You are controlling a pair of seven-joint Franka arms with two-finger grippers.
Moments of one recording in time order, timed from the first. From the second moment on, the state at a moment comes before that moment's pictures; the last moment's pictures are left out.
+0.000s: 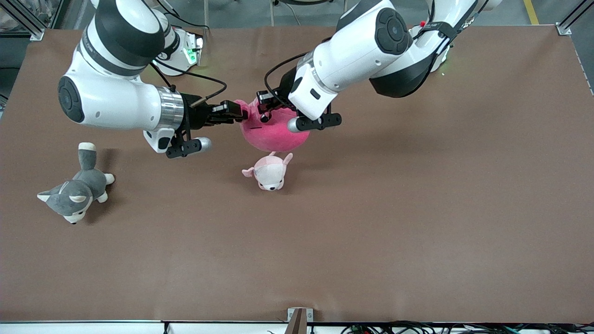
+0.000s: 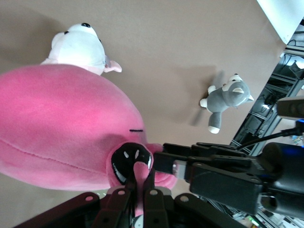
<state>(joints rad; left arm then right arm) -0.30 0.43 -0.58 -1.35 -0.41 2.13 -1.01 0.38 0.19 0.00 -1.63 0.71 1.66 0.21</state>
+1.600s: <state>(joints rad) -0.23 0.42 -0.57 -1.33 -0.41 2.14 -1.01 0.30 0.19 -0.03 -1.58 0.71 1.50 0.26</state>
